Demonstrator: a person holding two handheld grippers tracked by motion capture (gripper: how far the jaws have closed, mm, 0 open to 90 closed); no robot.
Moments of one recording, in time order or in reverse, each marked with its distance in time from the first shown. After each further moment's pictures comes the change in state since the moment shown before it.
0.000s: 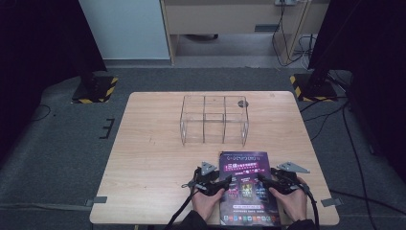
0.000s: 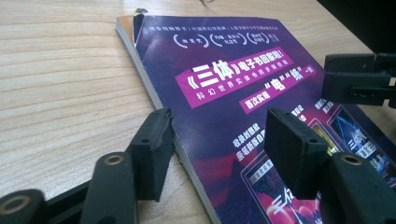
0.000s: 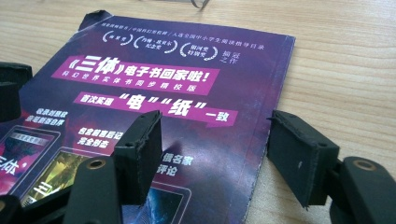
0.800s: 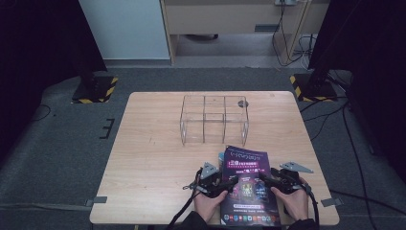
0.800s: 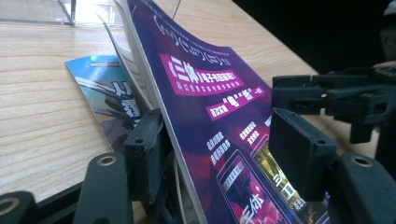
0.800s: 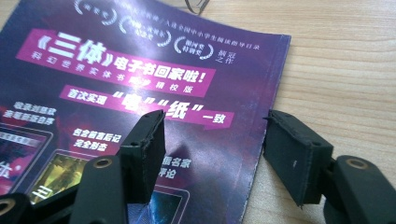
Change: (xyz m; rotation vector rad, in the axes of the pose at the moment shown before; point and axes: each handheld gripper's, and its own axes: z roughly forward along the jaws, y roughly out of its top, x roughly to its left) left arm -0.008 -0.001 0.000 -0.093 -0.131 0.057; right arm -0.006 -0.001 -0.002 -0.012 0.034 0.062
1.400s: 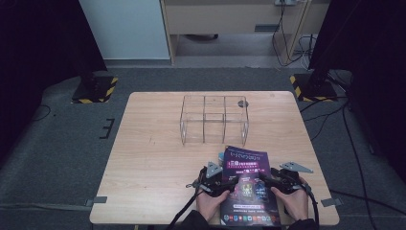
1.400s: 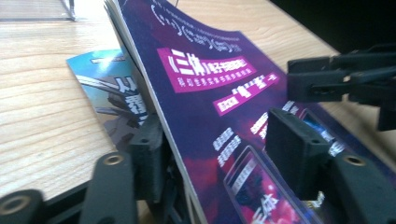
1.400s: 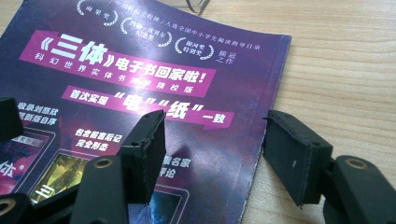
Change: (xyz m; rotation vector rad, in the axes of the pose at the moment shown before) left arm -0.004 0.003 0.008 0.066 0.055 0.070; right arm -0.001 0.000 0.000 0.001 0.001 -0.014
